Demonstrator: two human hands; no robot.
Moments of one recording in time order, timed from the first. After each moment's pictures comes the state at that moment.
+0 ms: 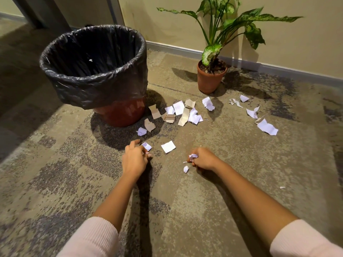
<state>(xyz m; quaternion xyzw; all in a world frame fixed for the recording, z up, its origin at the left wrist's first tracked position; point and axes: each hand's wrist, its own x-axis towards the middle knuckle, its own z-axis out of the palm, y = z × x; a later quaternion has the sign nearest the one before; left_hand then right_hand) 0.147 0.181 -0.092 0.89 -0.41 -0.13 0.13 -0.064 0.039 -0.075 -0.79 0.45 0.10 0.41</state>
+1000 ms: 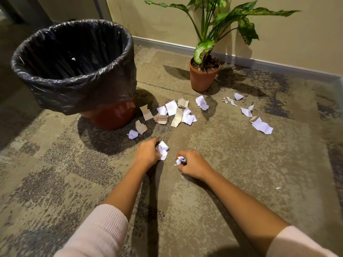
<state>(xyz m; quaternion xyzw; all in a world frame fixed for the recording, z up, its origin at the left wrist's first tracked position) 0.124 0.110 -0.090 0.85 -0.45 -0.25 0.12 -0.058 0.049 -0.095 -0.85 0.39 -0.01 0.37</state>
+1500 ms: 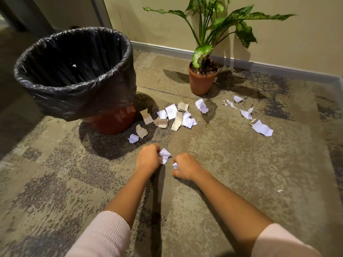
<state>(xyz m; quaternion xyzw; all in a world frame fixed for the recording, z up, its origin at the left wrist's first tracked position) 0.114 0.112 -0.084 0.86 -0.44 -0.22 0.10 -0.029 0.055 -0.085 -0.87 0.39 0.11 0.28</state>
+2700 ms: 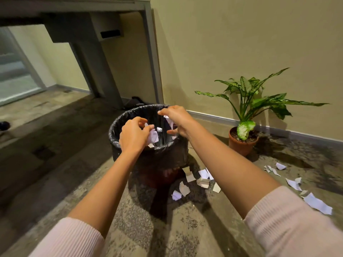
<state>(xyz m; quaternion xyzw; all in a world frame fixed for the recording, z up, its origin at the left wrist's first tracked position) 0.282 0.118 0.139 0.87 -0.31 0.03 0.39 0.194 0.005 0.175 -0.63 0.37 -0.19 0.66</state>
